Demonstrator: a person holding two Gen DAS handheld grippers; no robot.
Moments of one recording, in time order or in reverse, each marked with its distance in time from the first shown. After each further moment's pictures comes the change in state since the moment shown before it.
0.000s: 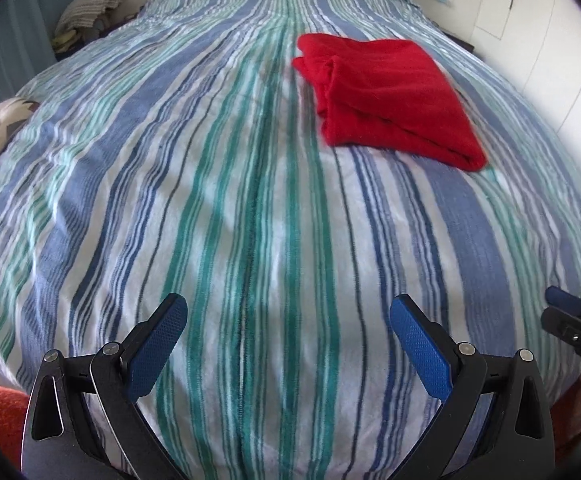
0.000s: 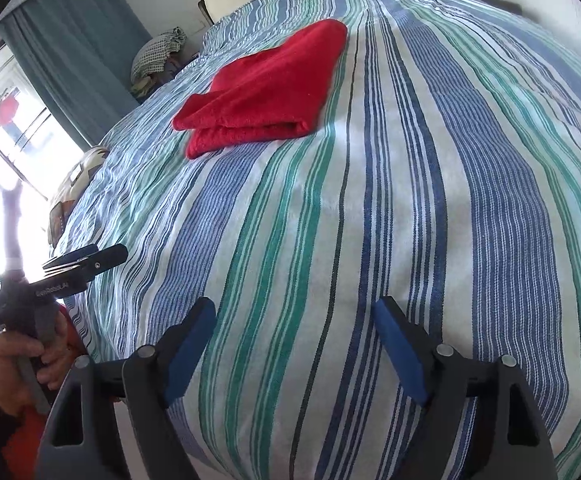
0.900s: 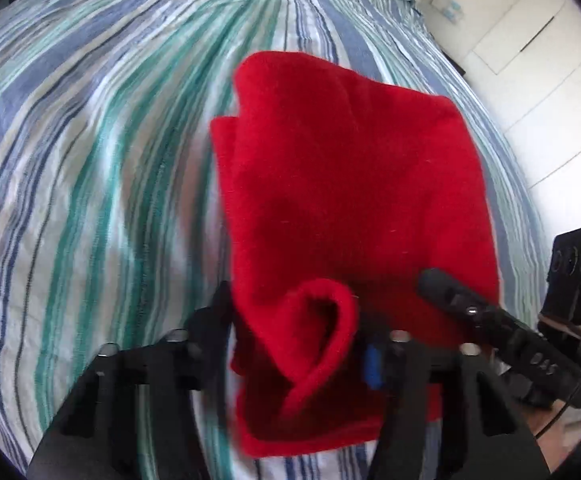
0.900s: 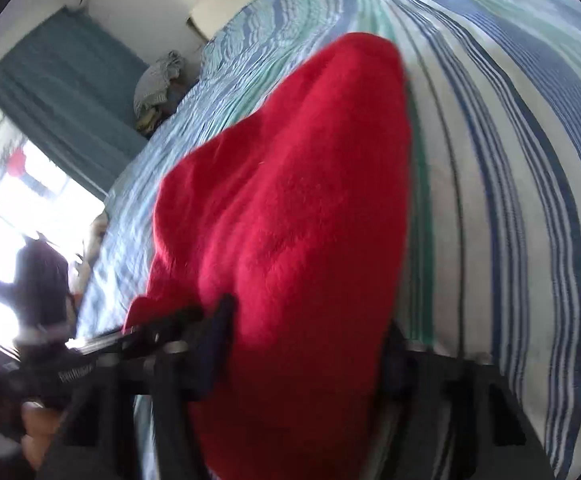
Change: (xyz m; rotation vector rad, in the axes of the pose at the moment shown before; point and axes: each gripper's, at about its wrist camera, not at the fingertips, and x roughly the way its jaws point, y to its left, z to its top) left arm 0.147 -0.002 0.174 -0.152 0.146 -0.281; right arm 0.152 -0.009 0.211 0.099 0.005 0.153
